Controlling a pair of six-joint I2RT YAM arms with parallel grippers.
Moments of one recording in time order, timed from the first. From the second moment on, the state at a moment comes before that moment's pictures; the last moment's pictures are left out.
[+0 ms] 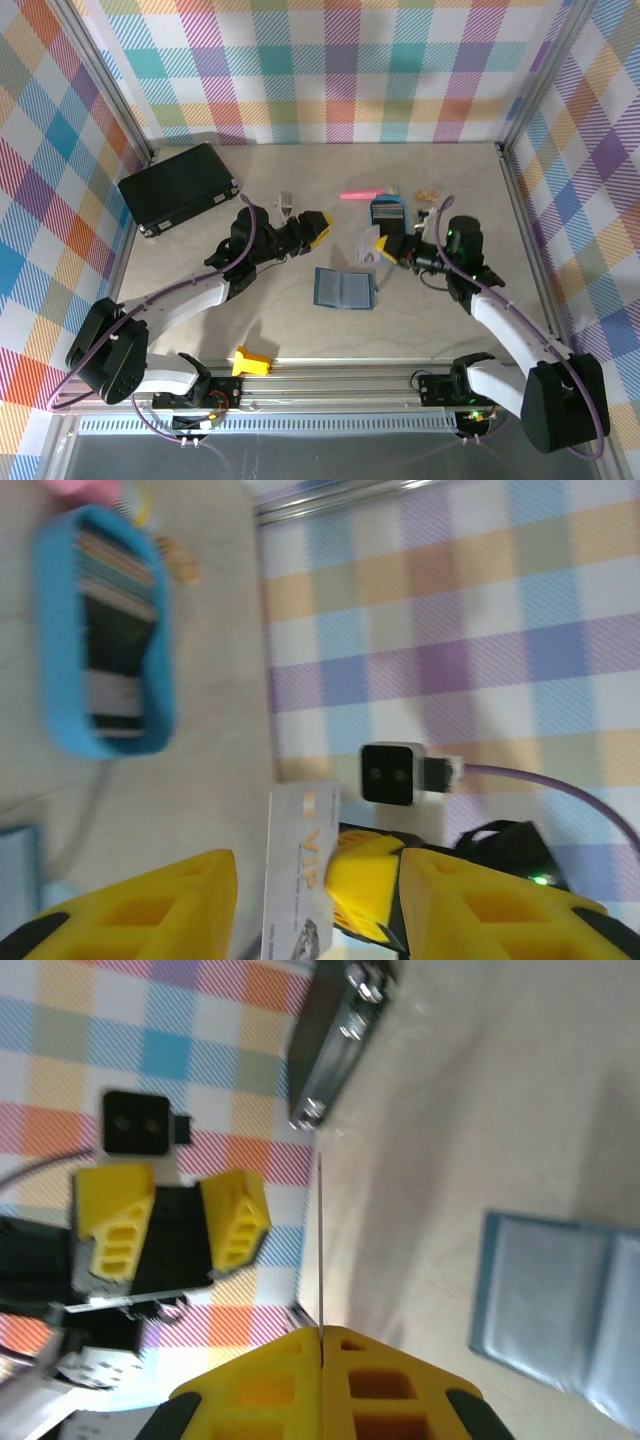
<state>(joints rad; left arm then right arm) -0.61 1.32 0.76 0.34 0.43 -1.23 0.27 1.03 0.53 0.13 -0.84 0.96</state>
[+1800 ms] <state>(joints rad) -0.61 1.68 0.51 0.51 0.40 -1.10 0.59 1.32 0.32 0.40 -0.38 0.91</state>
